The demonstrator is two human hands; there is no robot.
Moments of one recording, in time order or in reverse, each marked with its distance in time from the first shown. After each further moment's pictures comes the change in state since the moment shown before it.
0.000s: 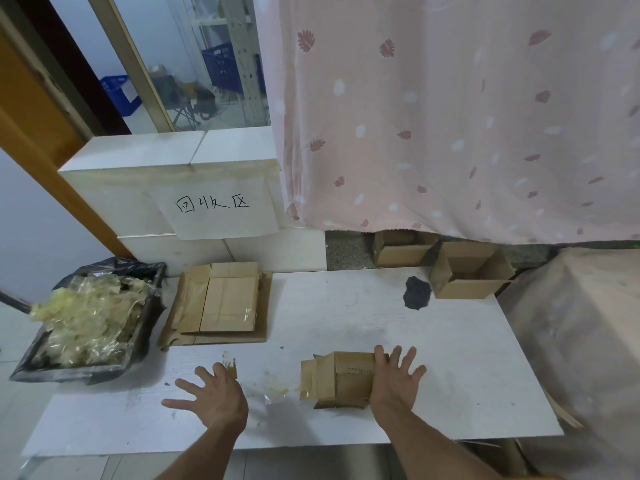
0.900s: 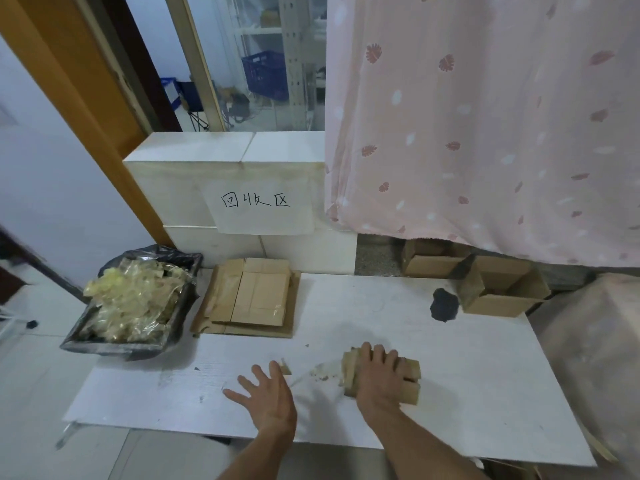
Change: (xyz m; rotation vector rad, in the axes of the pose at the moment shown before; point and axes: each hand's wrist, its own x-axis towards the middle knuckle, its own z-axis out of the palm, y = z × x) left_hand -0.045 0.008 0.003 -0.095 0.060 0.224; right_hand -0.037 -0.070 -0.031 -0.018 0.060 -0.189
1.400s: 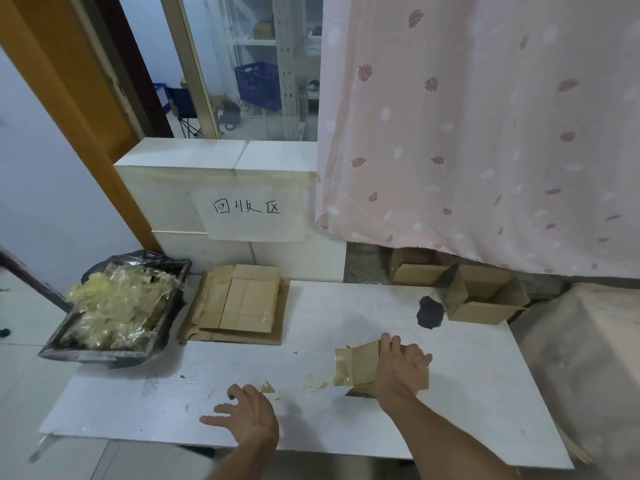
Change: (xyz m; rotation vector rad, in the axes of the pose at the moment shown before) left_hand 0.004 -0.007 0.011 0.047 -0.211 -0.164; right_hand 0.019 0.048 -0.024 -0.062 0.002 0.190
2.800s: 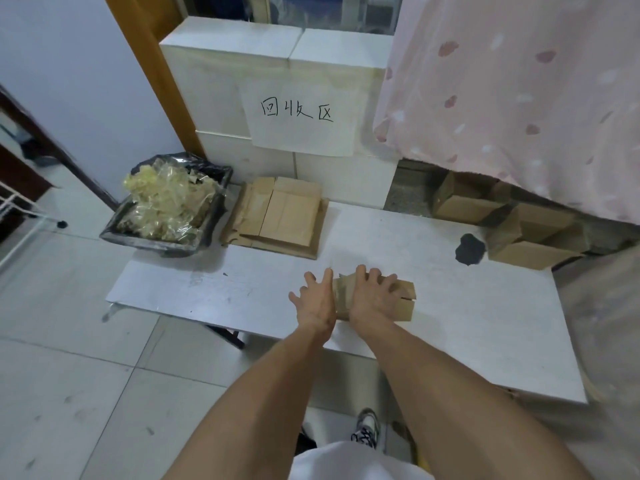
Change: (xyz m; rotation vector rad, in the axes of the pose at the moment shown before) left_hand -0.040 0.006 -0.024 -0.481 0.161 0.478; right_hand -0.061 -0.100 0.012 0.008 -0.053 -0.233
